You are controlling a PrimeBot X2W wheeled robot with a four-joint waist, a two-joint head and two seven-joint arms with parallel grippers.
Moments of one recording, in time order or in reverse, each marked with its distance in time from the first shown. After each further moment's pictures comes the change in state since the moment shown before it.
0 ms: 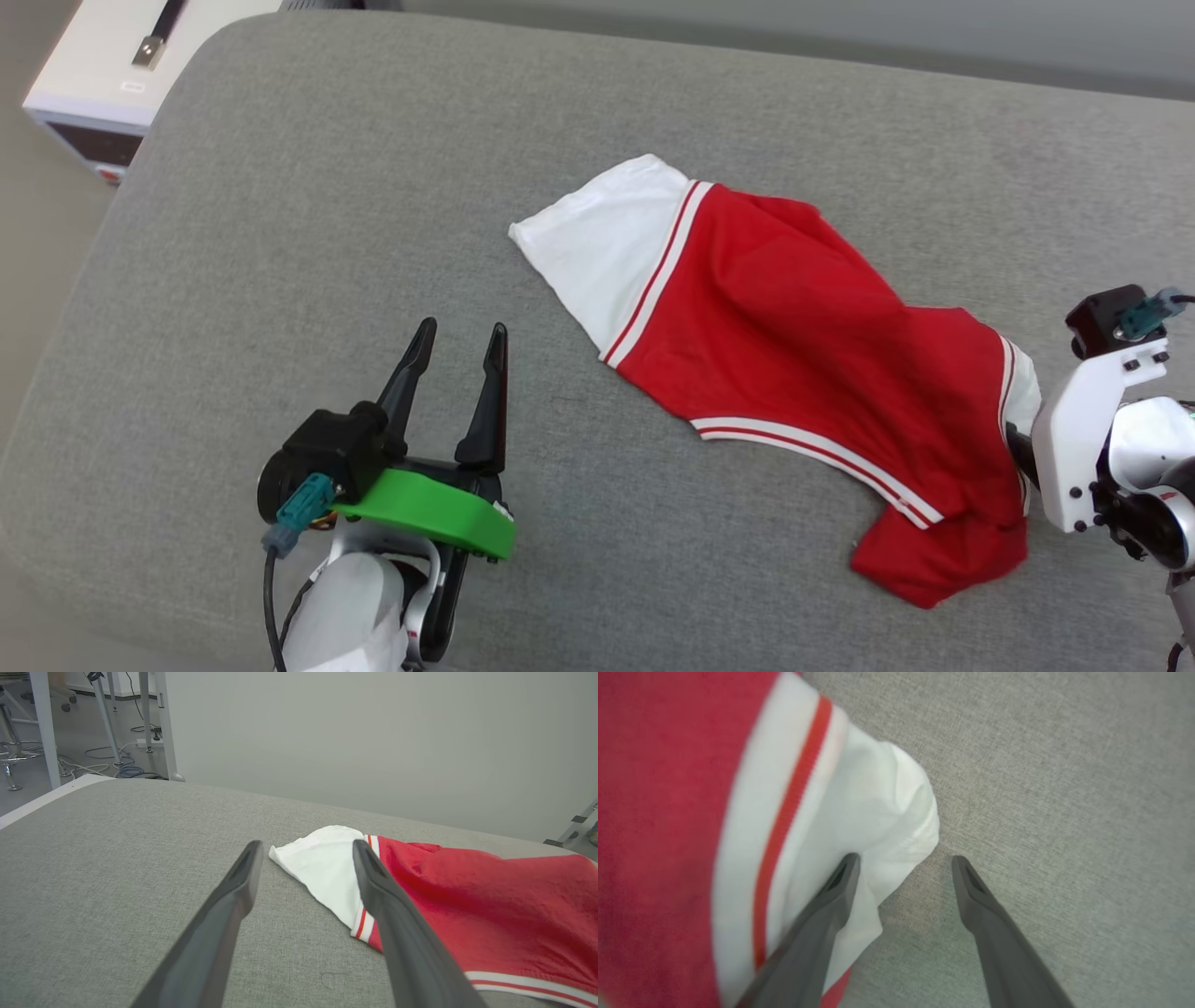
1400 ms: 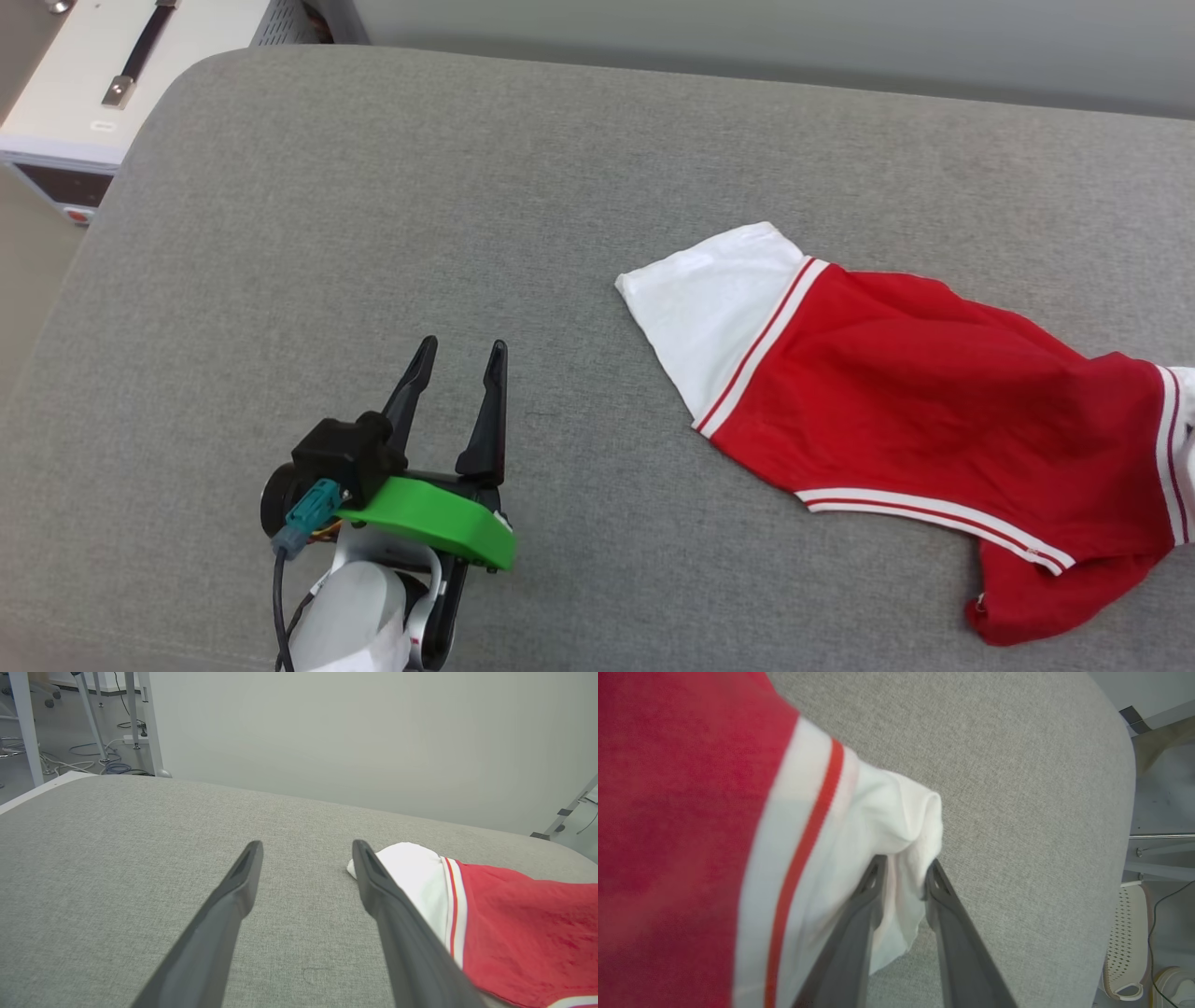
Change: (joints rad) left arm 0.003 -0.001 -0.004 0.046 0.001 0.008 0.000; right arm -0.020 -0.272 0.110 0.292 -0.090 0.001 -0.381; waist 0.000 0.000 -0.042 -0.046
